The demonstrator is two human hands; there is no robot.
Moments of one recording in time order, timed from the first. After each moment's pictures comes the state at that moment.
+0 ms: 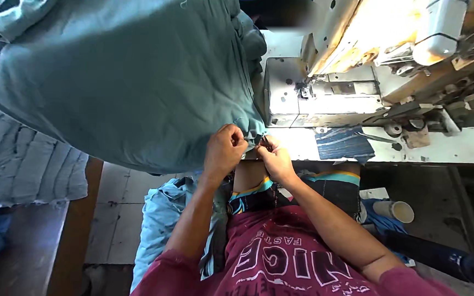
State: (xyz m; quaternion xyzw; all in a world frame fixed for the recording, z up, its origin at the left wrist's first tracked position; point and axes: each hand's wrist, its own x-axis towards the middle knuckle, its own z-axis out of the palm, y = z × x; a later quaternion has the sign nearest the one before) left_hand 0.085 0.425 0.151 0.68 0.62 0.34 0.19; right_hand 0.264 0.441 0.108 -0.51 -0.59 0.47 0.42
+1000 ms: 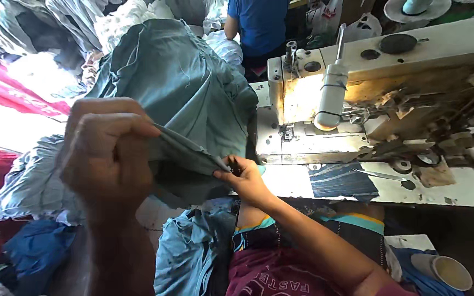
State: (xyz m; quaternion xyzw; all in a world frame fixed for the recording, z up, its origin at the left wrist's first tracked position) left_hand 0.060 0.404 0.364 0.77 0.45 0.41 -0.19; right_hand 0.248 0.468 0.188 -0.15 -0.57 0.64 0.50
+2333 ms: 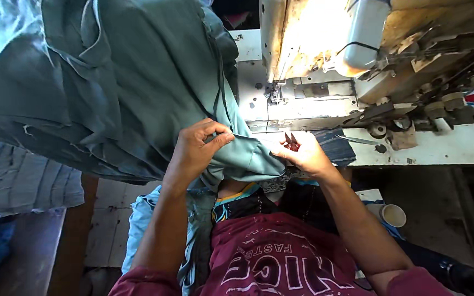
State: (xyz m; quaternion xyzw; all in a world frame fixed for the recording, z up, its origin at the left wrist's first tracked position) left_hand 0.117 0.443 0.208 0.74 0.50 0.38 0.25; right_hand 0.411 0.478 0.140 -0.33 -0.65 0.54 0.42
